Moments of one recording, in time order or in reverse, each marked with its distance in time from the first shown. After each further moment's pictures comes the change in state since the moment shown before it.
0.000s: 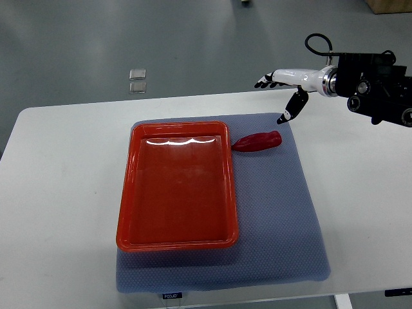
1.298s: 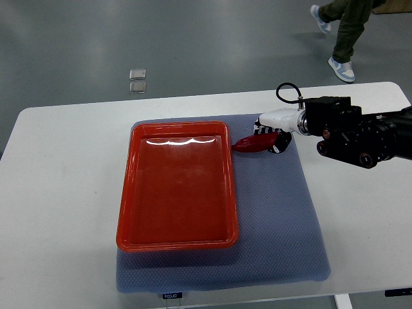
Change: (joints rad) left arm -0.001 0.000 0.000 0.000 0.000 0.000 0.000; right arm -0.156 0.189 -0.028 -0.162 -0.194 -0.032 -0.025
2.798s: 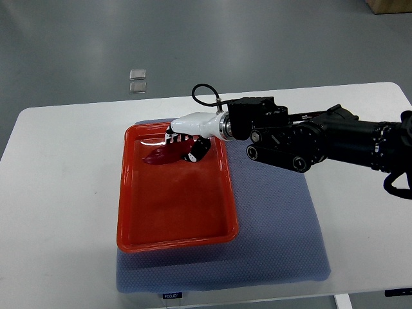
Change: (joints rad) left arm 0.001 0.000 0.000 0.002 0.000 0.000 0.000; right arm 0.036 0.269 0.115 -0.043 0.011 0.008 0.119
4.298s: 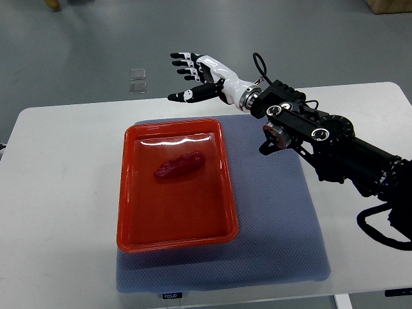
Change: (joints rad) left arm 0.000 0.000 -0.001 0.002 0.000 0.000 0.000; right arm -0.276 0.000 0.814 -0.070 0.389 -0.007 0.051
